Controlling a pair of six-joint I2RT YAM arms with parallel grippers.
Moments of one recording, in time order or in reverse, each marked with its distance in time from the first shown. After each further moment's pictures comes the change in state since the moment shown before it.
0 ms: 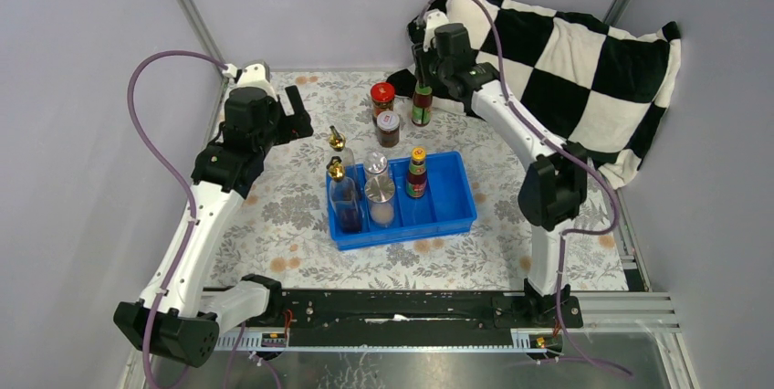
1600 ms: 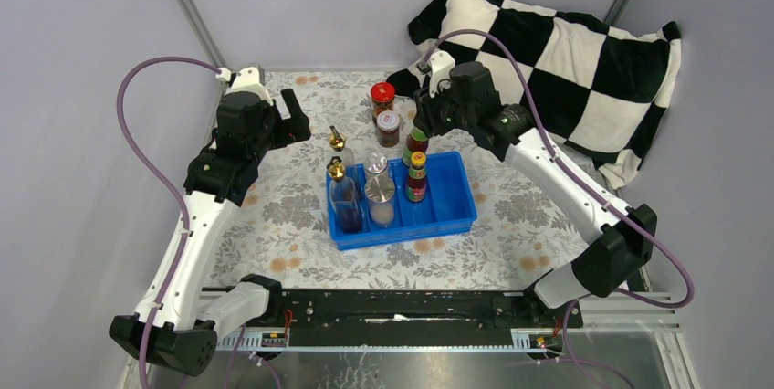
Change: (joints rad) left arm 0.000 -0.050 -0.002 -0.034 0.022 -0.015; right arm 0.135 -0.540 -0.452 -0.102 -0.138 0.009
